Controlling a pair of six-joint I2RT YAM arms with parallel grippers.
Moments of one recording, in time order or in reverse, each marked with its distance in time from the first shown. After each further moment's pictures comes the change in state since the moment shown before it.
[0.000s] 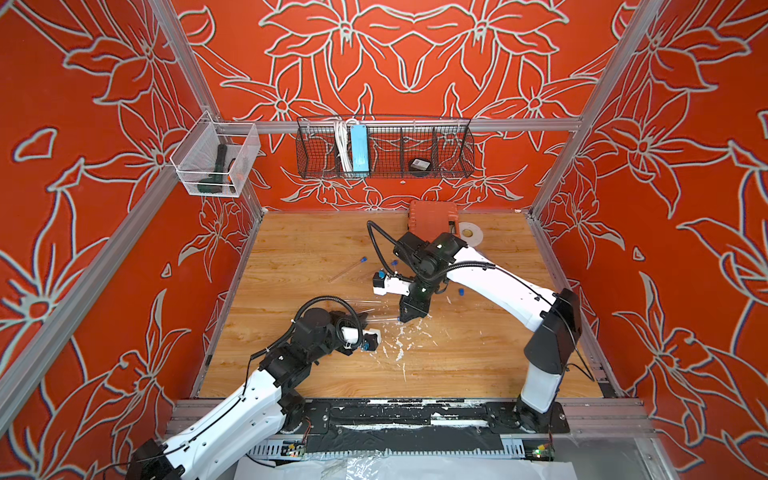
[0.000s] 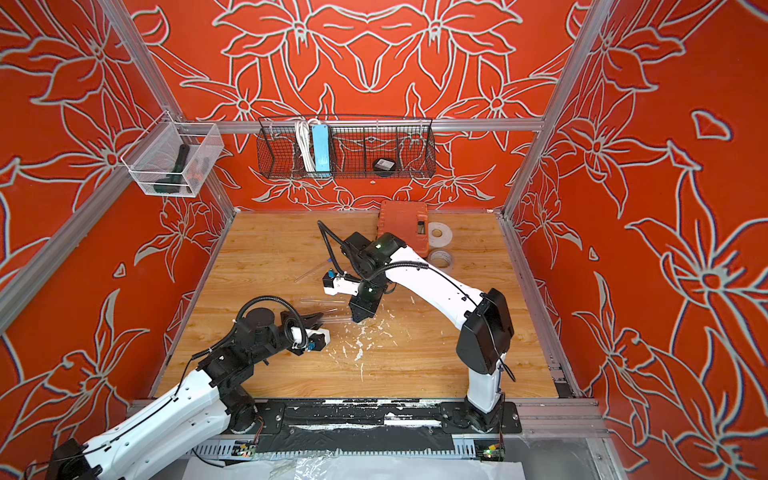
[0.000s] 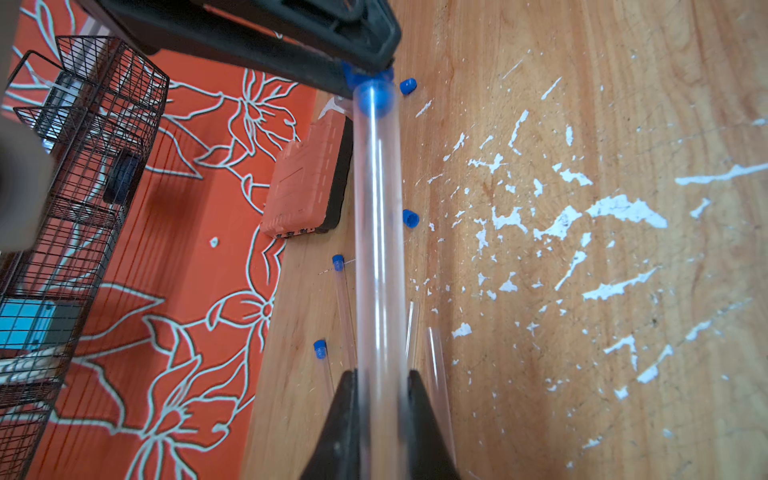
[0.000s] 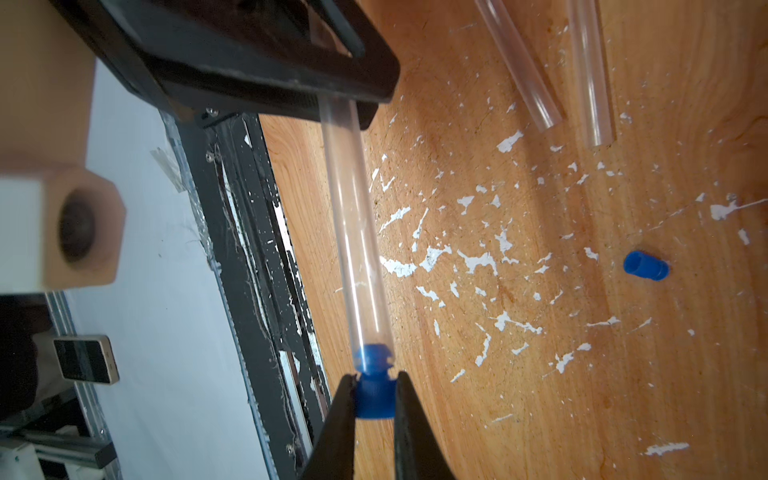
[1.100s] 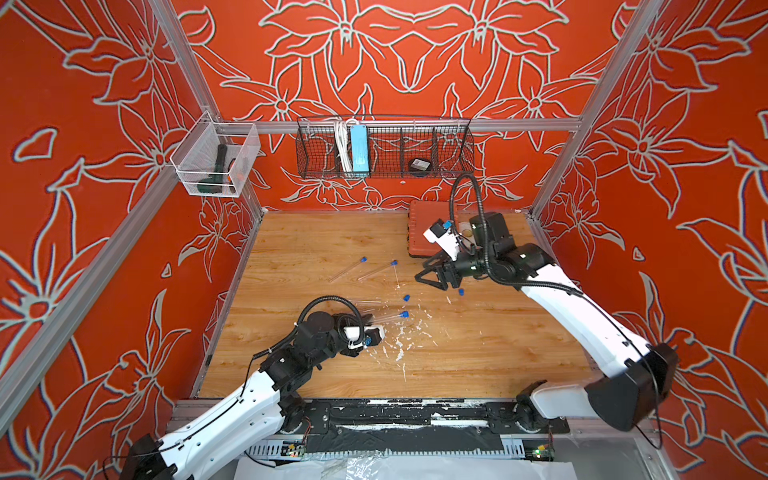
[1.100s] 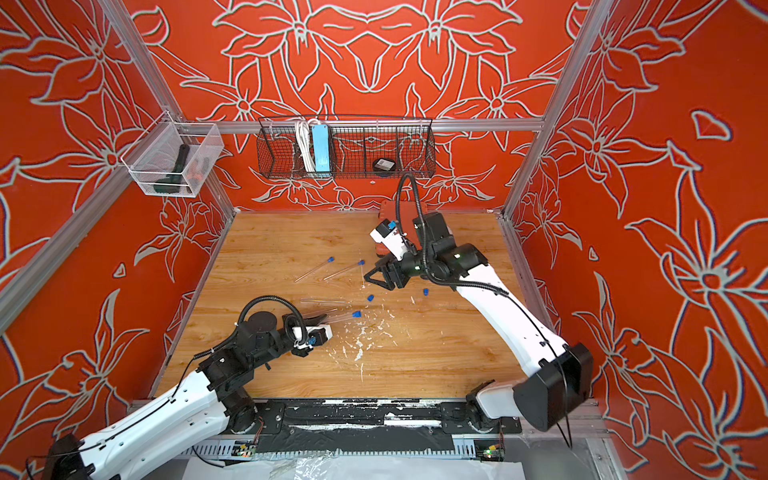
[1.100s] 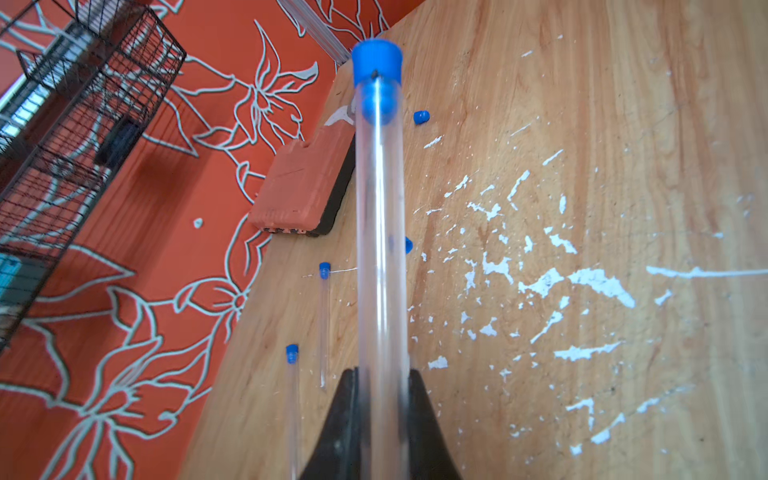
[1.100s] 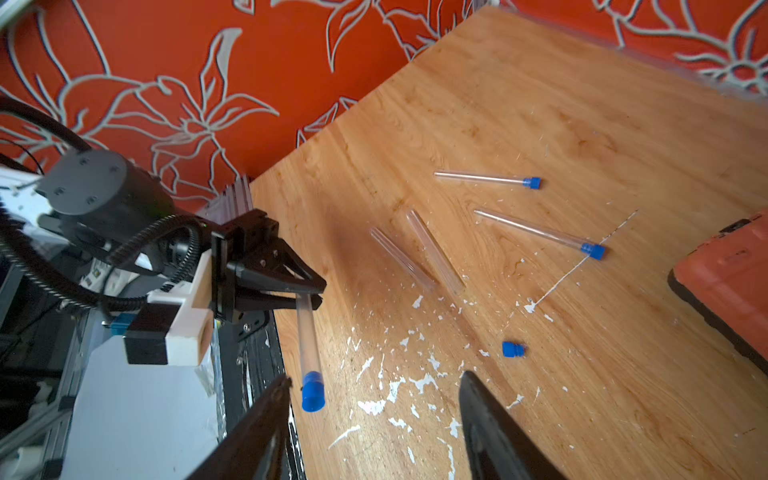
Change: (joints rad) left arm -0.072 -0.004 0.021 -0.017 -0.048 -0.275; right arm -0.325 -0.481 -0.428 0.634 -0.261 0.339
